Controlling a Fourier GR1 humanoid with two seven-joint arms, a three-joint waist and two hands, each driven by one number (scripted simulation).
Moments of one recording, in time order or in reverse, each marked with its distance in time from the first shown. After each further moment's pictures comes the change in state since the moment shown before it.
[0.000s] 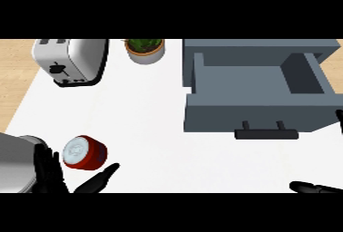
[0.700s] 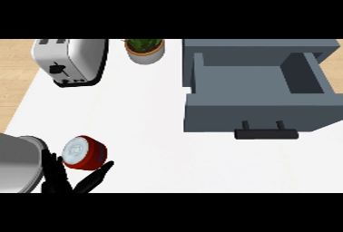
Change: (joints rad) left arm -0.099 0.013 0.158 0.378 0.291 -0.083 -0.322; right arm 0.025 0.012 -0.030 -0.113 -0.015 0.018 0.087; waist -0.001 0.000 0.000
